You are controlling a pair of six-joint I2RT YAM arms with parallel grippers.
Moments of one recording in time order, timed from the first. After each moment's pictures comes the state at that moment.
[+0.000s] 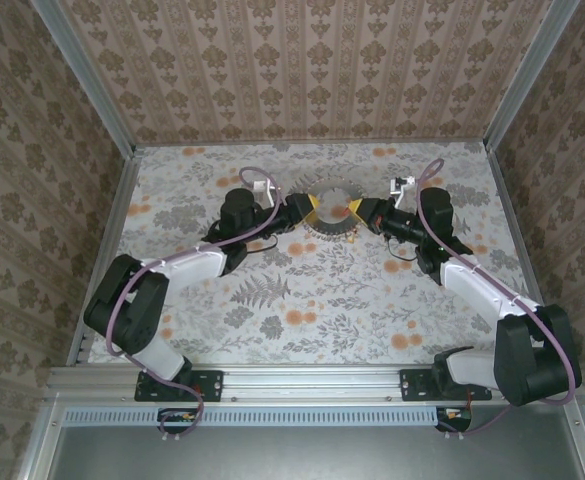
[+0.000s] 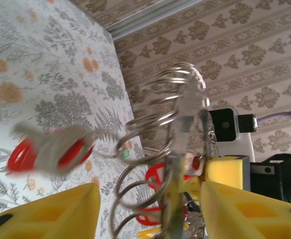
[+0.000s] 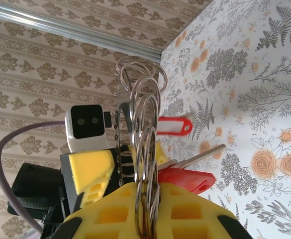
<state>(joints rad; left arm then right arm) -0.61 1.59 0.85 0.63 0.57 -1.12 0.20 1.27 0.71 0.34 -0.68 1.08</state>
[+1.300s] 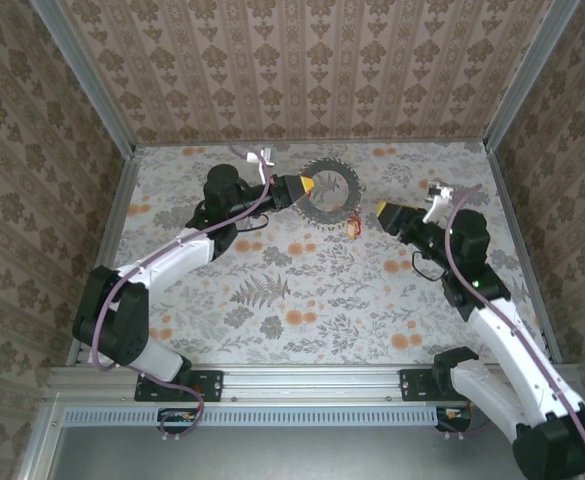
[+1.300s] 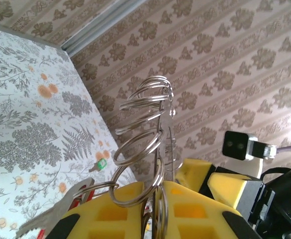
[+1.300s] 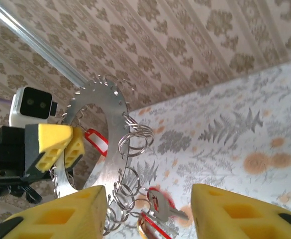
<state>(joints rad) -0.55 1.50 1.03 0.45 0.74 -0.95 0.20 0.79 0.64 0.04 -0.34 0.60</state>
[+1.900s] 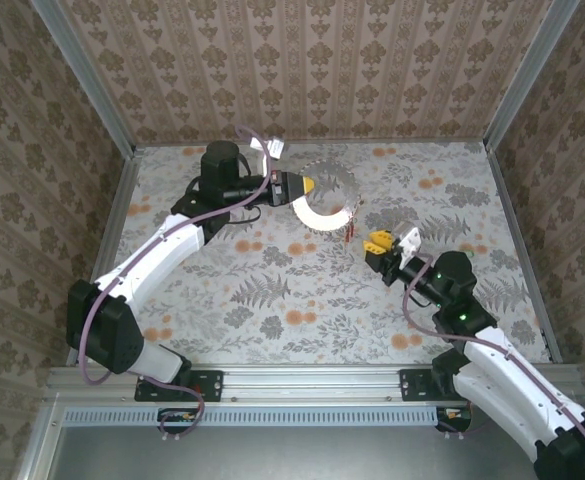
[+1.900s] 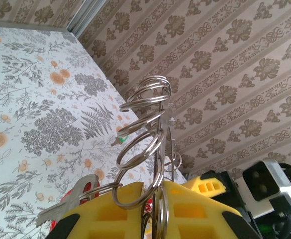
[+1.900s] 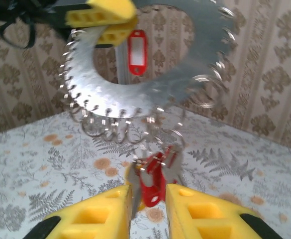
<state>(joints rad) -0.55 1.46 1.25 -0.04 0.79 -0.62 0.41 0.66 0.36 0.29 -0.33 -0.06</state>
